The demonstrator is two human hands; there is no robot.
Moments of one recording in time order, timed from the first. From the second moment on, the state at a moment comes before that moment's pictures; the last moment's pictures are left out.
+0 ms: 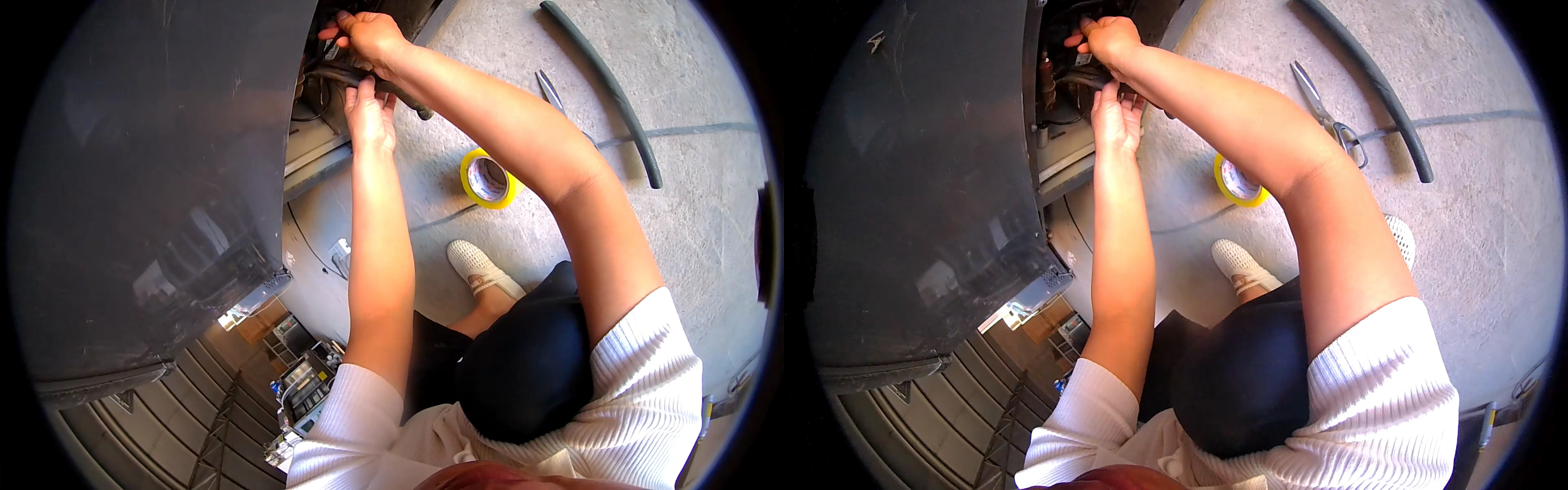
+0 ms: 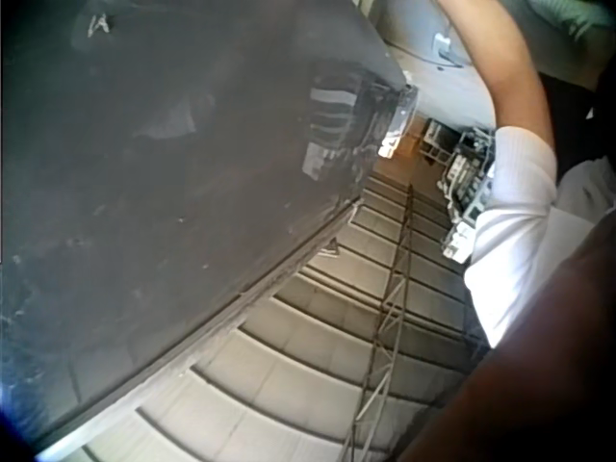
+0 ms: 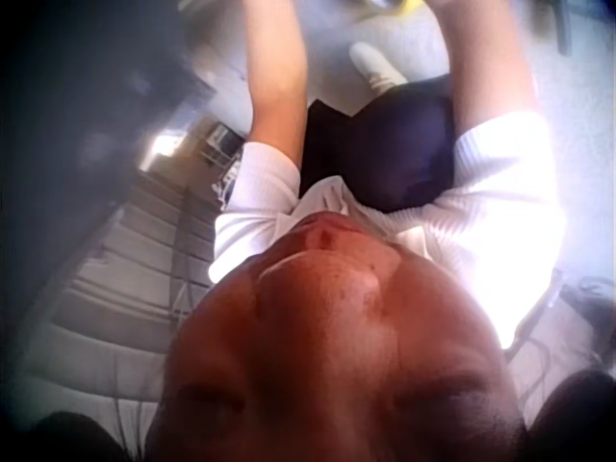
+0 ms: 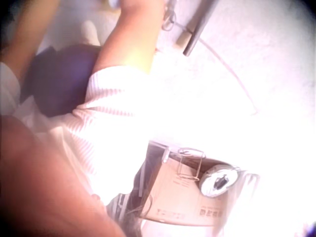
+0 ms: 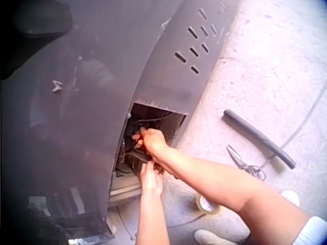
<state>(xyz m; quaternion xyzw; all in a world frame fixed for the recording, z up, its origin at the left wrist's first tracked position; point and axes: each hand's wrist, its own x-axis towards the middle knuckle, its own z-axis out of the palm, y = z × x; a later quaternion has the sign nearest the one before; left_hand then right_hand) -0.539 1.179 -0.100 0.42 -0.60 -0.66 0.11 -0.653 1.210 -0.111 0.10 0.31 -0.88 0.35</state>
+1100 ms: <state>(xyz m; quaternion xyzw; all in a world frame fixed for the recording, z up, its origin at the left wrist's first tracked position) -0.577 1.157 -0.088 0.37 -0.38 -0.83 0.15 -0.666 1.248 -0.176 0.00 0.39 -0.85 0.35</state>
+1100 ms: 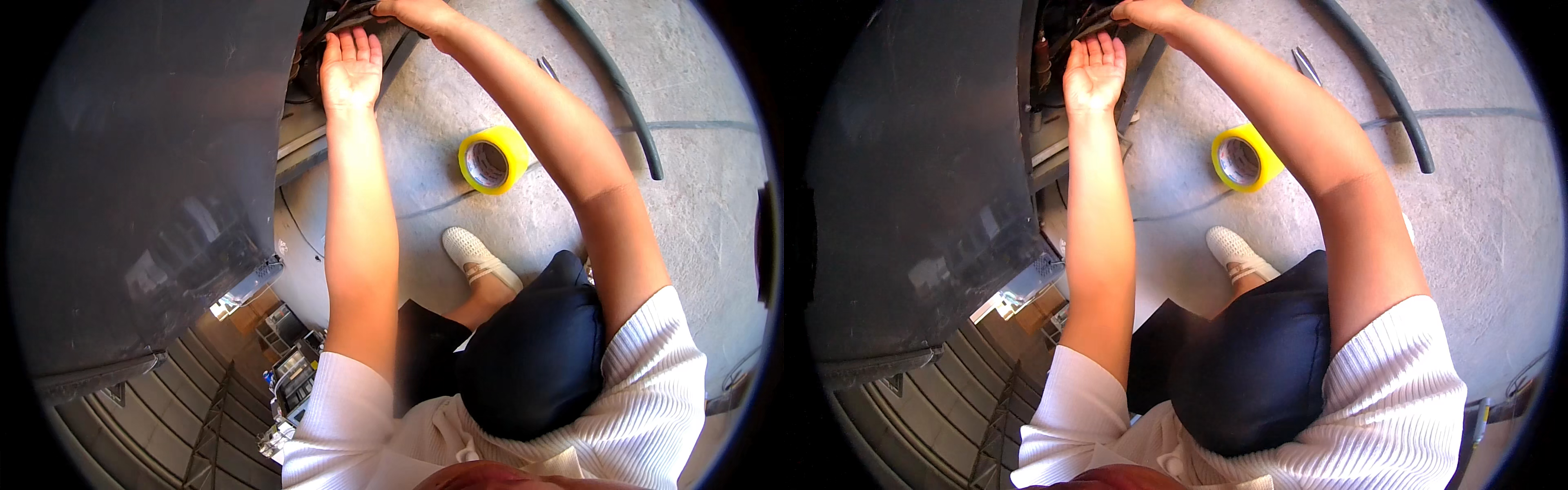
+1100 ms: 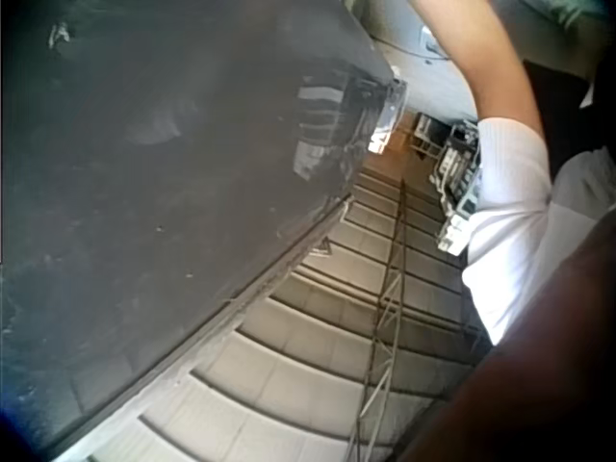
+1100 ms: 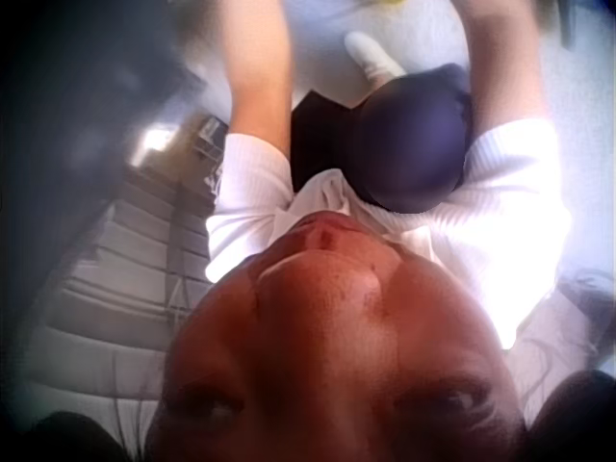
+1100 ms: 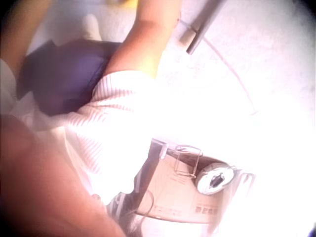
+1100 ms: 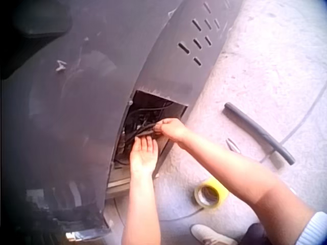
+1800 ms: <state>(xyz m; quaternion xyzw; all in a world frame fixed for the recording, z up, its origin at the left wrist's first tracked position) -0.585 1.147 -0.097 0.35 -0.29 -0.87 0.17 -0.583 1.268 -0.135 0.31 0.33 -0.86 0.25</state>
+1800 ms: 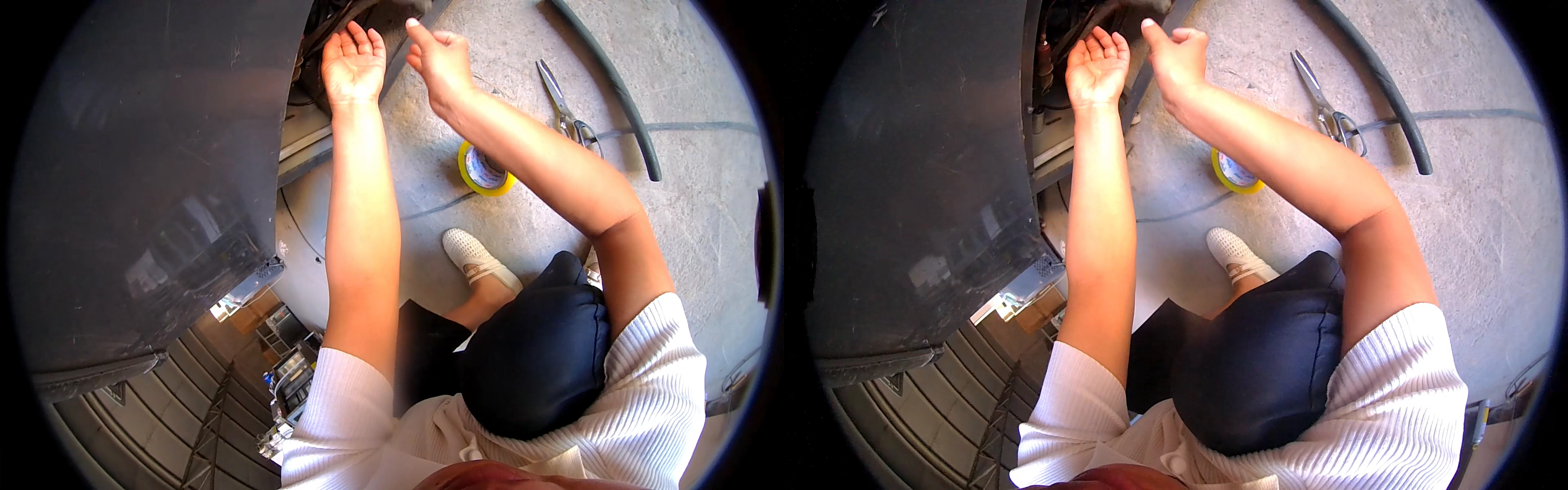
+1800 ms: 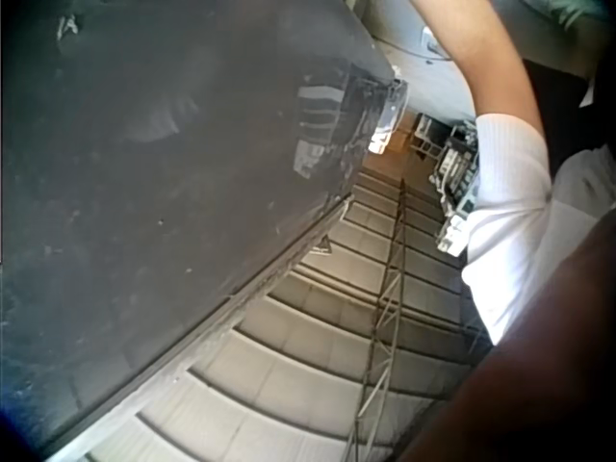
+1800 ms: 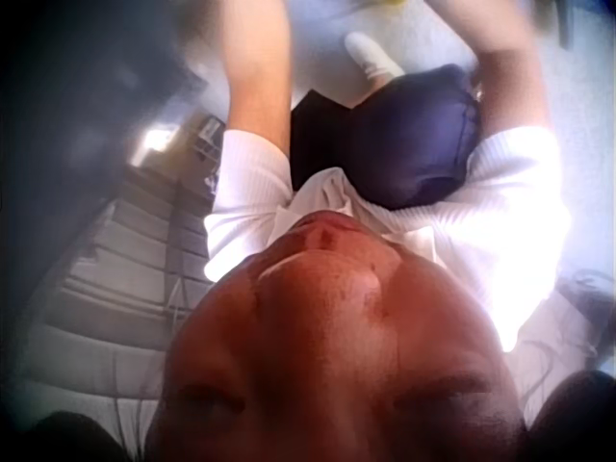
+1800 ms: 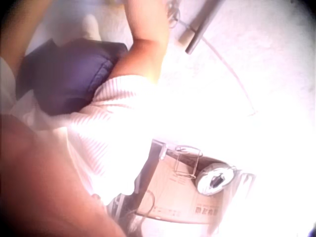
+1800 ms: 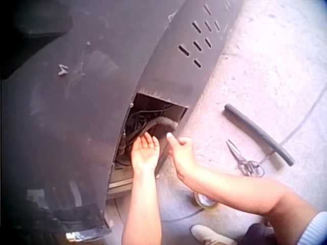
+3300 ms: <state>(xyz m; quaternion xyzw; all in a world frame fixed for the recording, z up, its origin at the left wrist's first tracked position) -0.600 1.174 -0.056 0.08 -0.98 0.03 0.16 -0.666 1.204 -0.167 0.21 0.23 -0.88 0.36</state>
